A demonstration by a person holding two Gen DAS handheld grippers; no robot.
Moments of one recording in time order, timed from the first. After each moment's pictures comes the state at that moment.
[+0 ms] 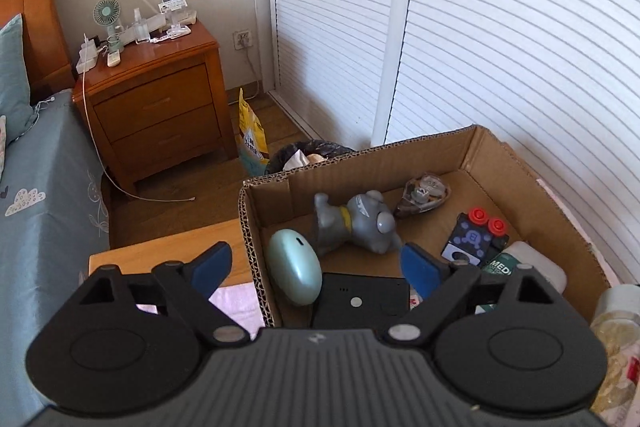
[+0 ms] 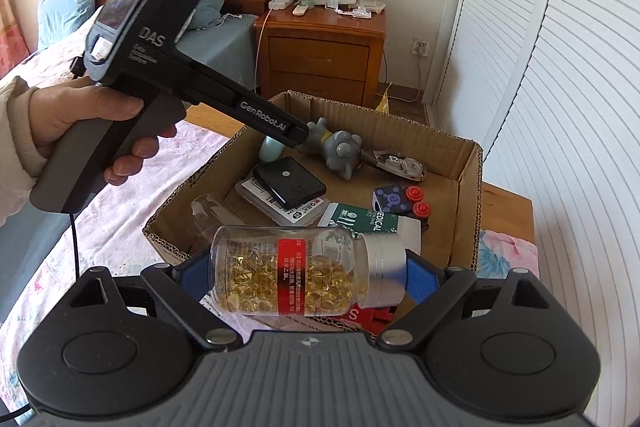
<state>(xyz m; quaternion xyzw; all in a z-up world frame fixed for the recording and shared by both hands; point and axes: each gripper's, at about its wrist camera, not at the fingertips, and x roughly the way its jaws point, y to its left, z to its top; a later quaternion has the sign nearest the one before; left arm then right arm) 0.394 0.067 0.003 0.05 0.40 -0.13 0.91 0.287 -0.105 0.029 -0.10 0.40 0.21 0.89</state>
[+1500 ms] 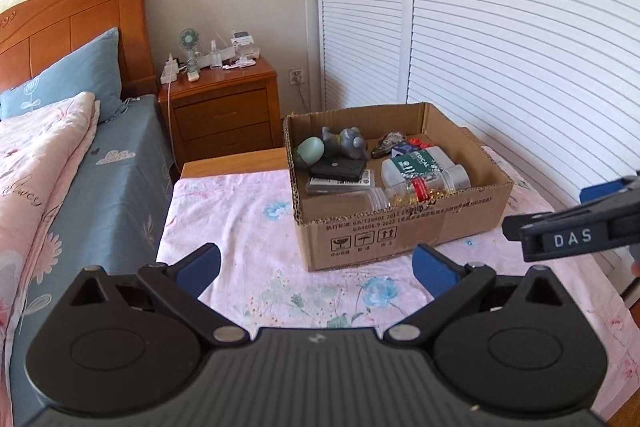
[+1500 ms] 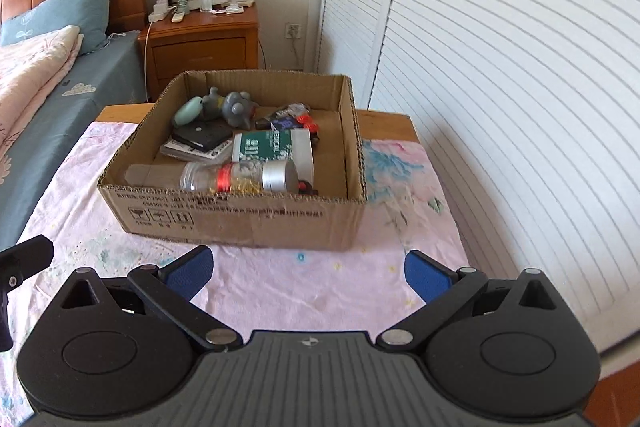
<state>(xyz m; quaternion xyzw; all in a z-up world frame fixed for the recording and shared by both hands) 0.135 0.056 0.031 0.03 0.33 -0.03 0.94 0.178 -0.137 0.025 -0.03 0.40 0.01 0.92</state>
